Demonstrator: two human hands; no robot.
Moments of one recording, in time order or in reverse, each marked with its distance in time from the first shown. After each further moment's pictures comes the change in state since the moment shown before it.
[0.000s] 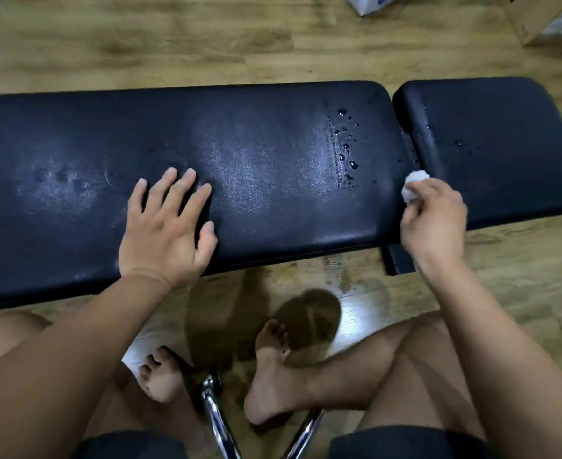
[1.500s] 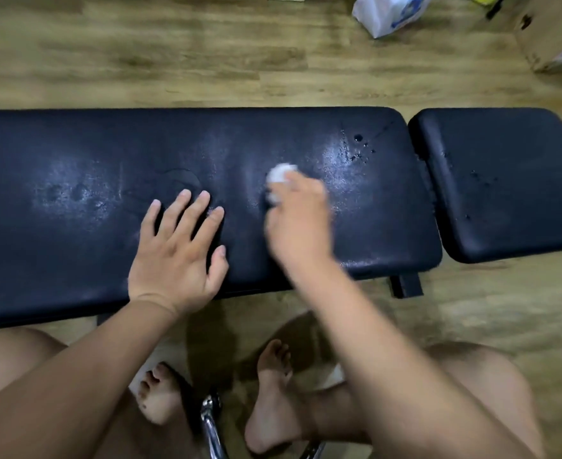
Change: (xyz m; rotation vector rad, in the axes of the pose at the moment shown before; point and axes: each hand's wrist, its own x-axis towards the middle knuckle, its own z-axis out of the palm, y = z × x) left_hand 0.003 0.000 -0.003 0.014 -0.044 -0.003; right_hand -0.018 -0.178 0.065 0.082 -0.124 -0.261
